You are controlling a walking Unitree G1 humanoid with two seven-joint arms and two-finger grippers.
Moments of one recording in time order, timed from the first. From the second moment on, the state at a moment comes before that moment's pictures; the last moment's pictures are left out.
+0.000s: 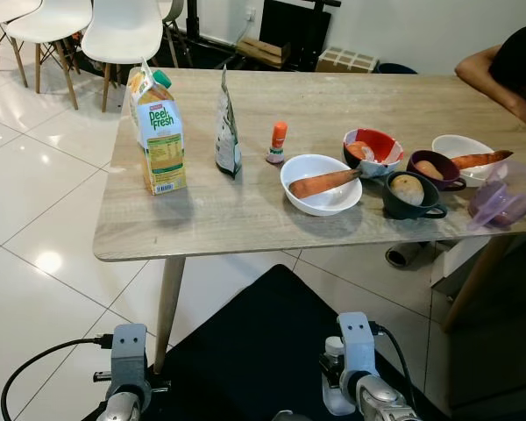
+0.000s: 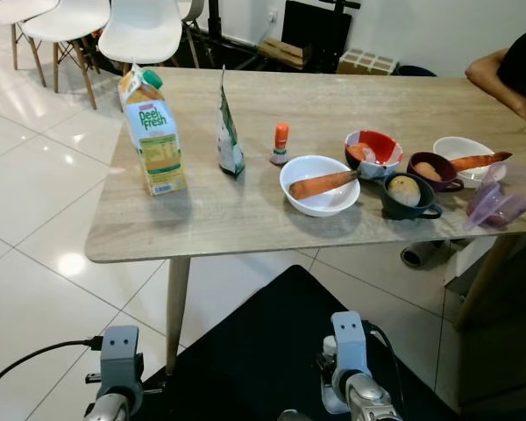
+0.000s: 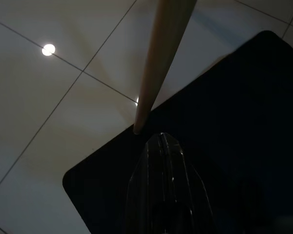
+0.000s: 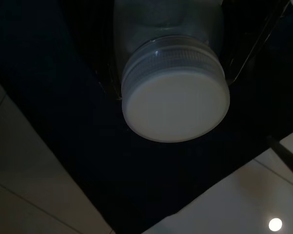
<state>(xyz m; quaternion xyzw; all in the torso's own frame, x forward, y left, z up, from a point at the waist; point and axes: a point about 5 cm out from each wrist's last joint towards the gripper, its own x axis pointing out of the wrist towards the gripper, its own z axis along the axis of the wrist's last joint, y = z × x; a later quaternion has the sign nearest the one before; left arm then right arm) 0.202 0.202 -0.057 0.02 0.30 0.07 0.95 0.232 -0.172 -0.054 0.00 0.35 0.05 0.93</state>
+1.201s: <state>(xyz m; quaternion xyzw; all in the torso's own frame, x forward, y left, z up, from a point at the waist) 0.201 0.180 -0.065 0.03 0.33 -0.01 0.94 0.221 -0.187 -0.060 0.02 0.36 0.00 0.93</state>
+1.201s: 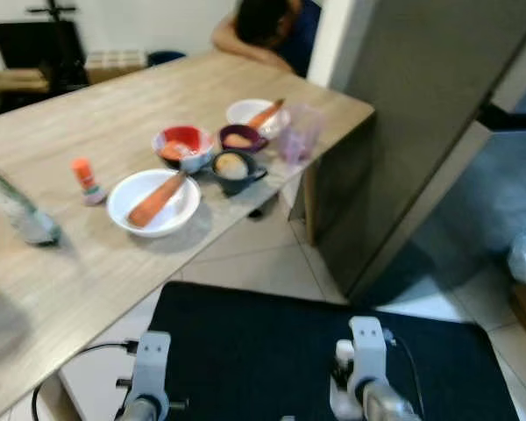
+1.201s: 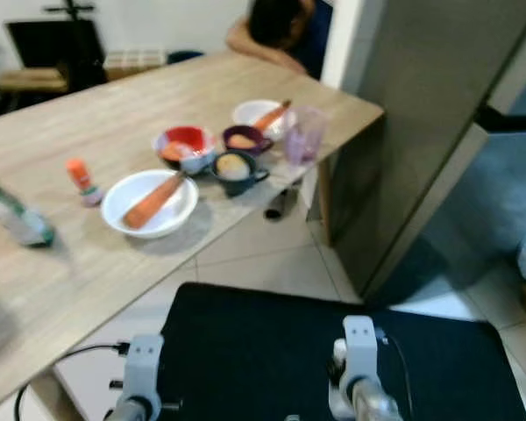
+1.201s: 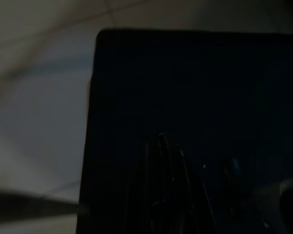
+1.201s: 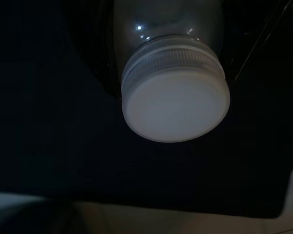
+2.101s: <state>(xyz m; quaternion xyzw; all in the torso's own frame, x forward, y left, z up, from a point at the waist) 0.211 0.173 -0.062 0.05 0.33 -0.03 0.94 0.203 -0.199 -0.068 0.05 0.37 -0.05 0.93</state>
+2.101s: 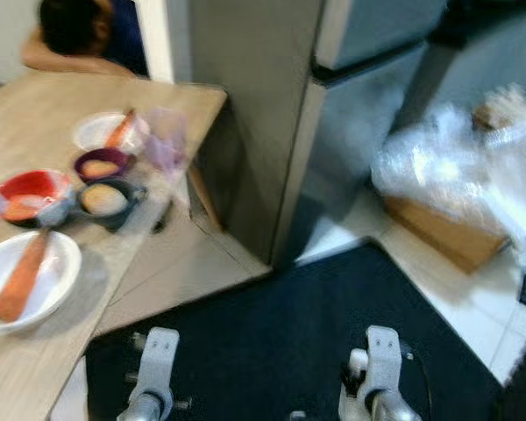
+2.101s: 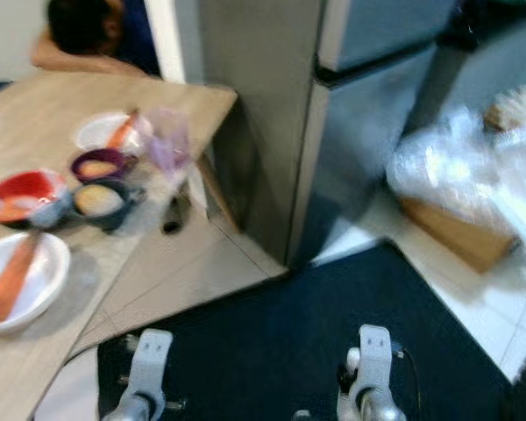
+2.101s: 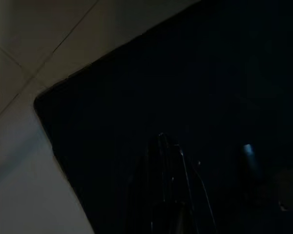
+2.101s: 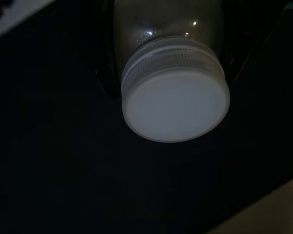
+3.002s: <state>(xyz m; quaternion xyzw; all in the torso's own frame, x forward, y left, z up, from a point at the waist) 0.207 0.169 -0.063 0.05 0.32 -0.04 0.94 0.203 -0.199 -0.068 0.06 0.37 -0.06 0.93</state>
